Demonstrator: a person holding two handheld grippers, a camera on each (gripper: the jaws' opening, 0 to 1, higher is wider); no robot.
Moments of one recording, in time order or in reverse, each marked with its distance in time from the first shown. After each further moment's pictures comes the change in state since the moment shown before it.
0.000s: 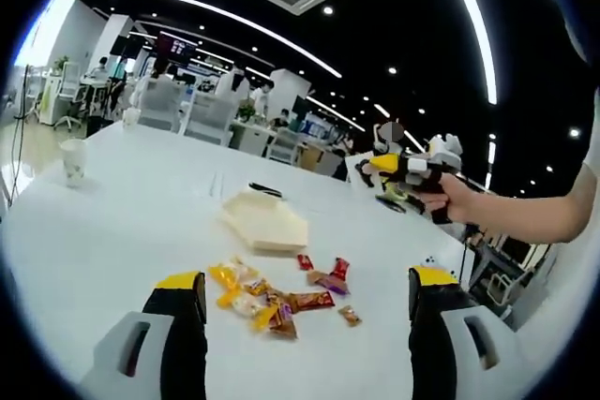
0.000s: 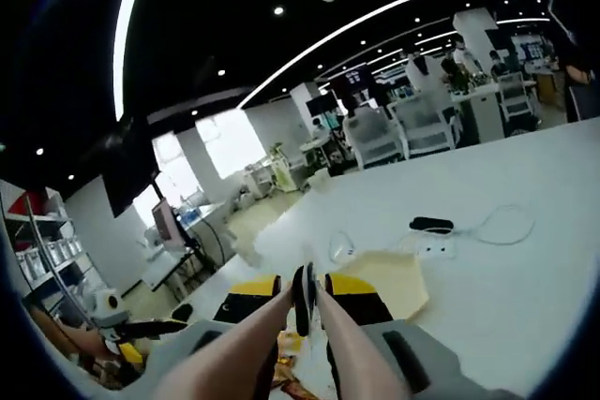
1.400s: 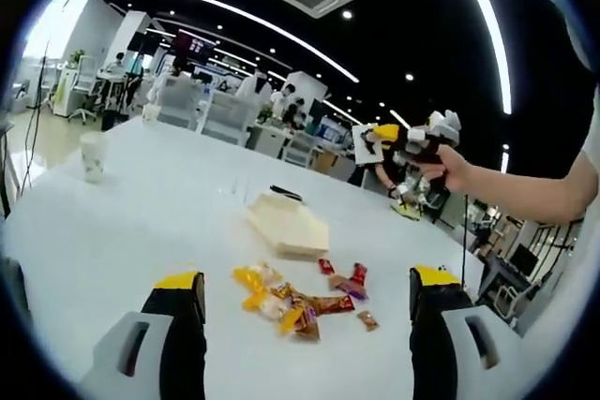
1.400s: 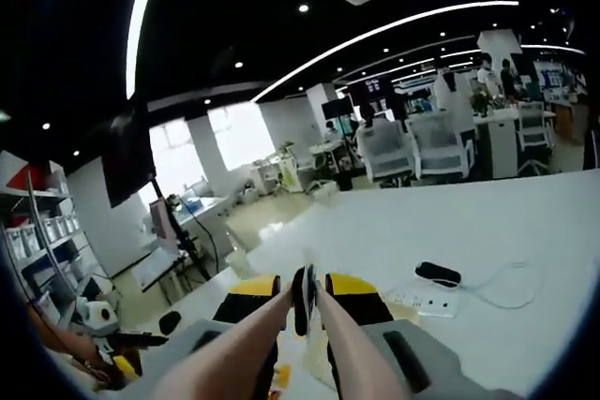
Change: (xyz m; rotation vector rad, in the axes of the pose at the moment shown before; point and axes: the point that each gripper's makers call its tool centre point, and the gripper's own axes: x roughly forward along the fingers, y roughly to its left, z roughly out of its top) left arm -0.008 0.030 0.016 -0.021 -0.050 0.057; right arm 0.048 0.018 0.057 -0.110 0.005 0.028
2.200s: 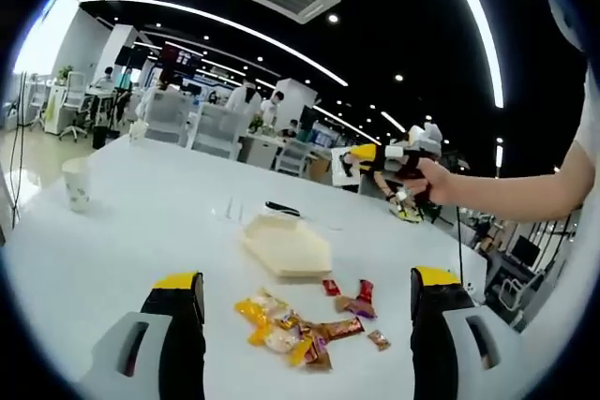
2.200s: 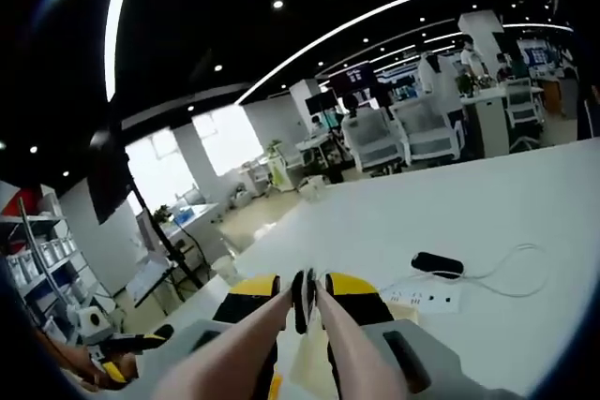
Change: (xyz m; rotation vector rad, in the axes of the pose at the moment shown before) left arm 0.031 0.008 0.022 0.036 -0.009 -0.017; right arm 0.043 -0.056 -0.008 0.102 0.003 -0.036
